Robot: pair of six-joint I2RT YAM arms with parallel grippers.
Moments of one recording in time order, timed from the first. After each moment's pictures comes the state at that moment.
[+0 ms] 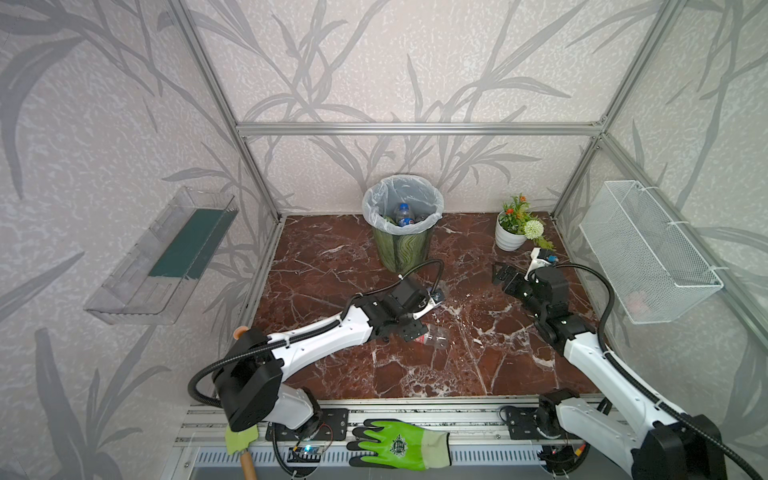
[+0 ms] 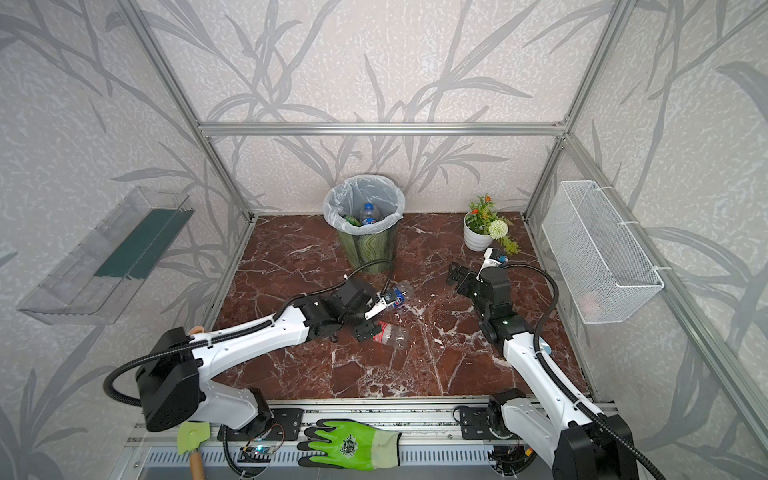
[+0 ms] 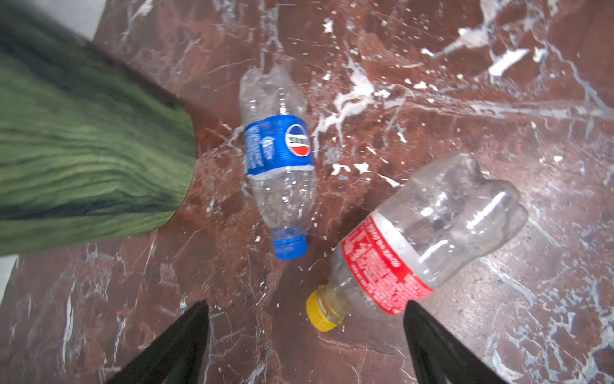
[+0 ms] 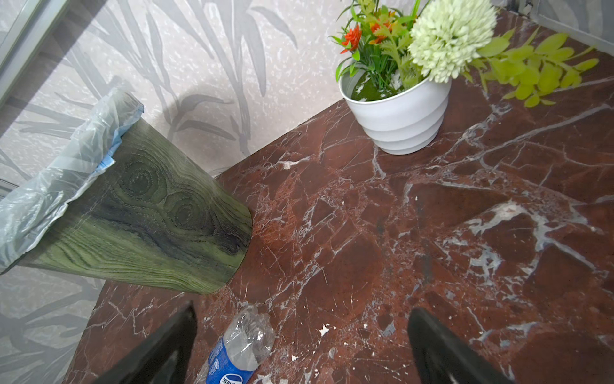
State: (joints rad) left arm -0.91 1.48 1.01 -0.50 -0.17 0.39; right arm 0.22 0.99 0.58 0.02 0.05 0.63
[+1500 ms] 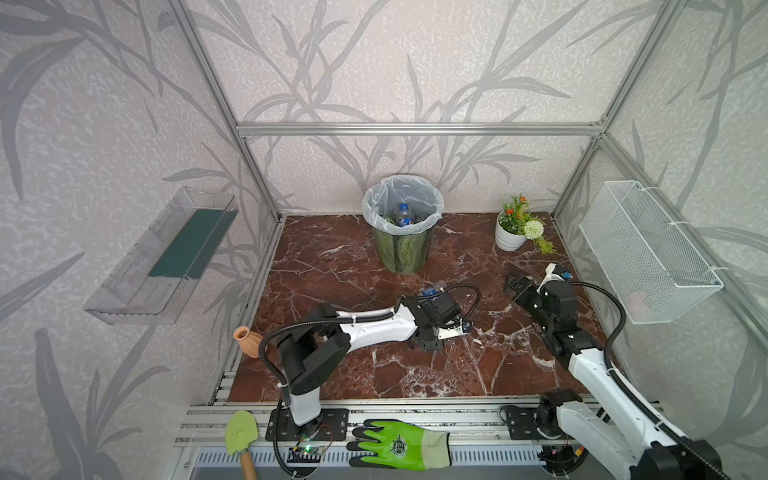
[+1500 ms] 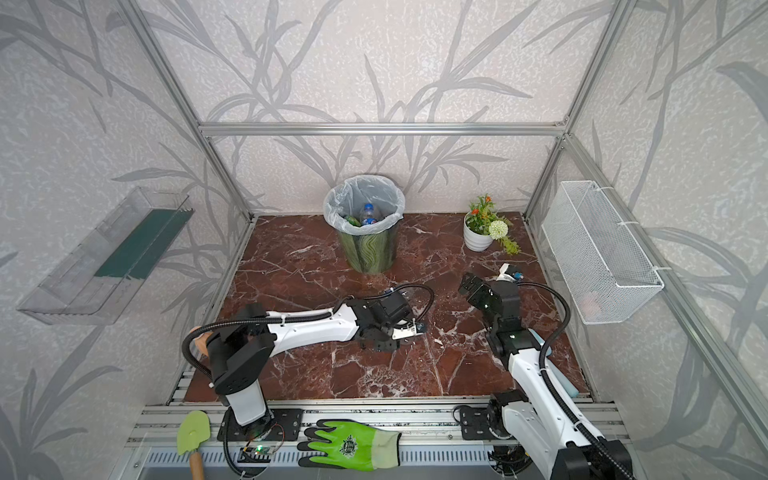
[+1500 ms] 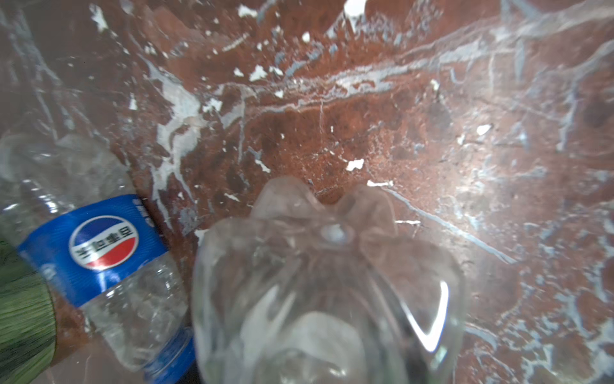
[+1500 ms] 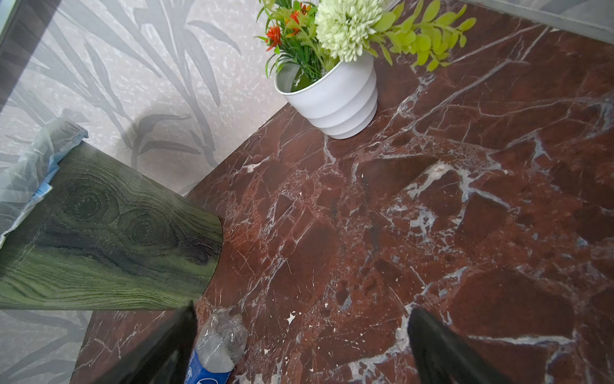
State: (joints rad) left arm -1.00 1.77 1.17 -0.54 -0.06 0.50; right arm 0.12 0.89 0.46 0.00 0.05 0.71
